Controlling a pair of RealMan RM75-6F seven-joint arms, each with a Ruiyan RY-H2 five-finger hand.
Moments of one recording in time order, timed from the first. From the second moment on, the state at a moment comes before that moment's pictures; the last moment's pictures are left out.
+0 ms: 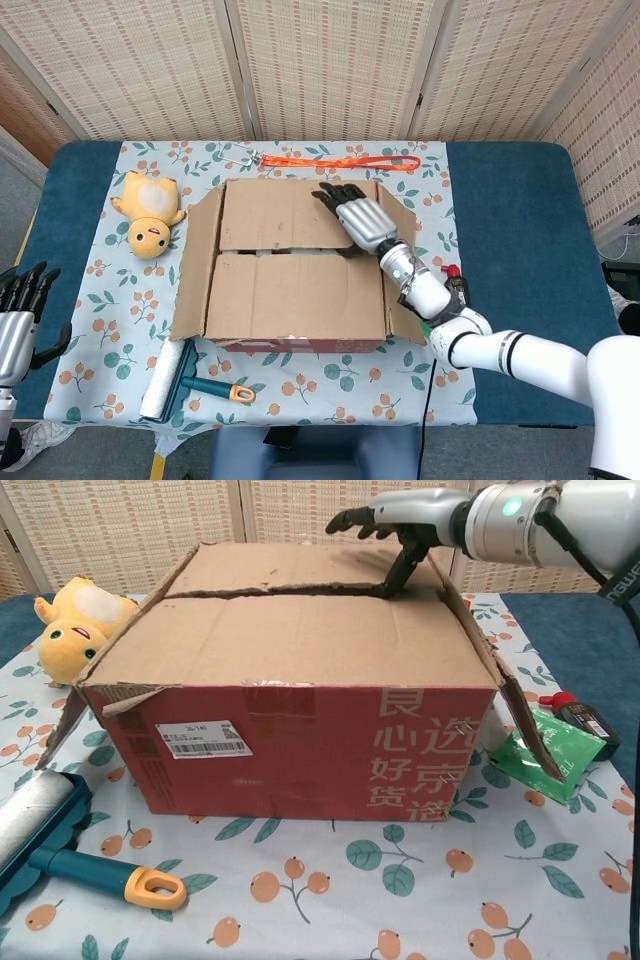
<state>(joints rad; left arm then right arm) -0.19 -1.00 -0.08 -1.77 1.38 1.45 0.07 1.07 -1.44 0.30 -1.35 -0.95 0.70 -0.12</state>
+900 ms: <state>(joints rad) -0.24 -0.95 -0.14 -1.75 1.31 1.35 0.05 1.23 -1.60 0.43 -0.70 -0.99 0.62 0.07</state>
